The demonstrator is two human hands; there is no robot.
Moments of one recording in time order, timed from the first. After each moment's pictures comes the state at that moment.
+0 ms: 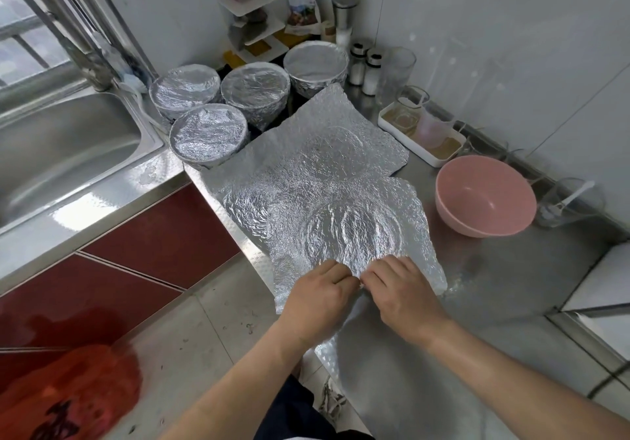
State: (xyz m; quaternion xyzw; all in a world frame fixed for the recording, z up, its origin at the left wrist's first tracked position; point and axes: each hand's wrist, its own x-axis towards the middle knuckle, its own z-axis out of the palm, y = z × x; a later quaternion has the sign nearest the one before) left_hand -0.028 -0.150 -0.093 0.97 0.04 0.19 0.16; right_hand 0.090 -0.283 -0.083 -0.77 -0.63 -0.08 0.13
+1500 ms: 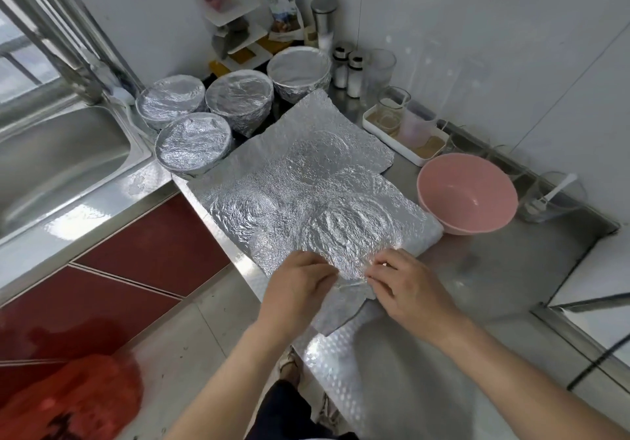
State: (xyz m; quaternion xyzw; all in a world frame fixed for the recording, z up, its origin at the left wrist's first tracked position) left_hand -0.024 -0.146 -0.062 0.94 0.15 0.16 0.24; right_hand 0.117 -0.307 -0.061 -0.78 -0.56 0.03 0.28
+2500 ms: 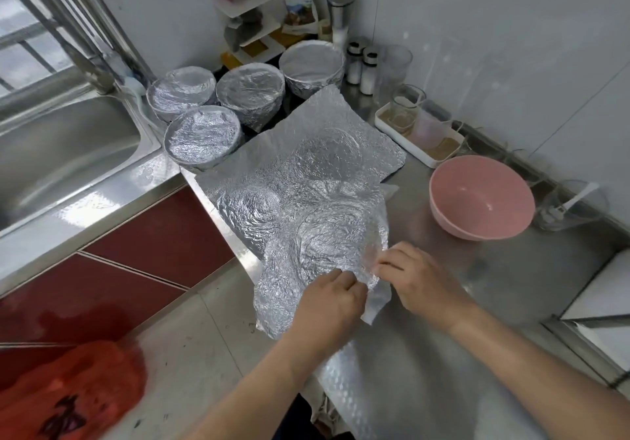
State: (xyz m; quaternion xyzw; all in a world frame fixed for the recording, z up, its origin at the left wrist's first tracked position) left_hand -0.007 -0.184 -0.080 0.98 0.09 0.09 0.12; right_hand 0.151 -0.300 -0.080 -0.73 -0.66 -0.03 0.19
